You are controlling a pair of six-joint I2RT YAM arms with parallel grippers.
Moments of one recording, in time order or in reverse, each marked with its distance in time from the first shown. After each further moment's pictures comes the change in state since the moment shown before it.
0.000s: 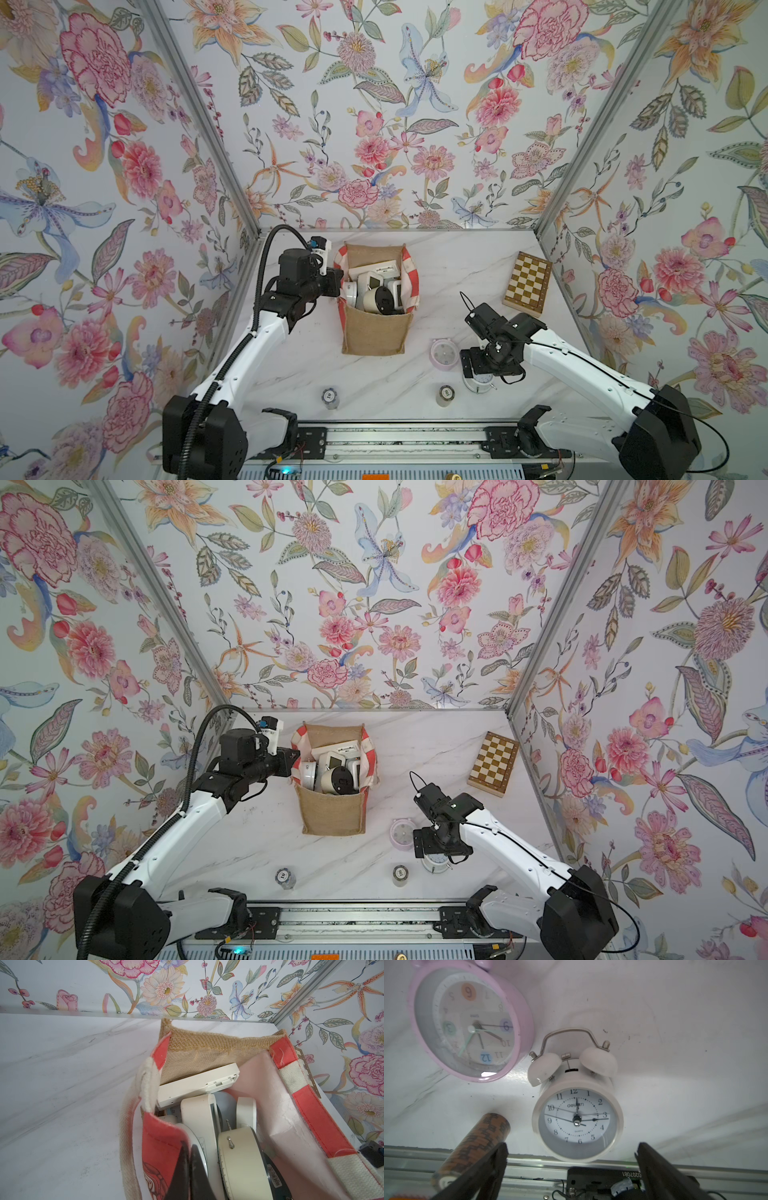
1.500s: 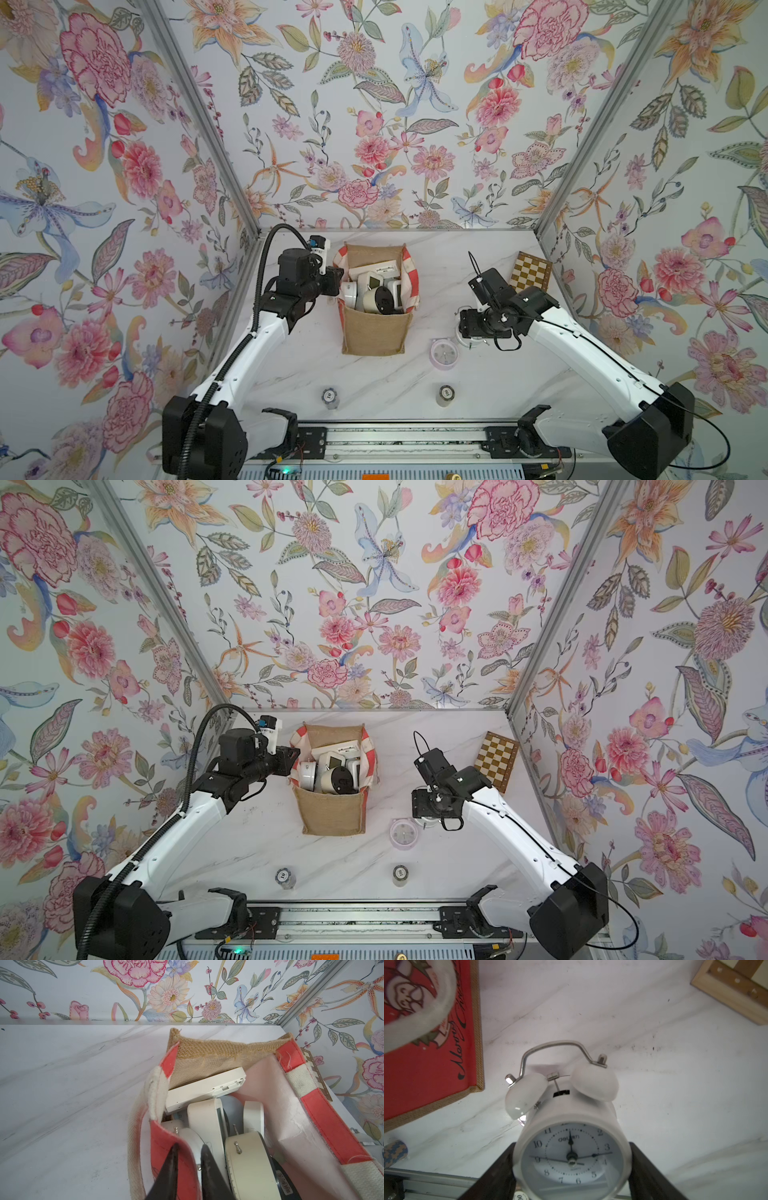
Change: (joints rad) left arm 0.000 0.000 -0.005 0.018 -0.033 0.030; right arm -0.064 0.101 0.390 0.030 0.064 -0.070
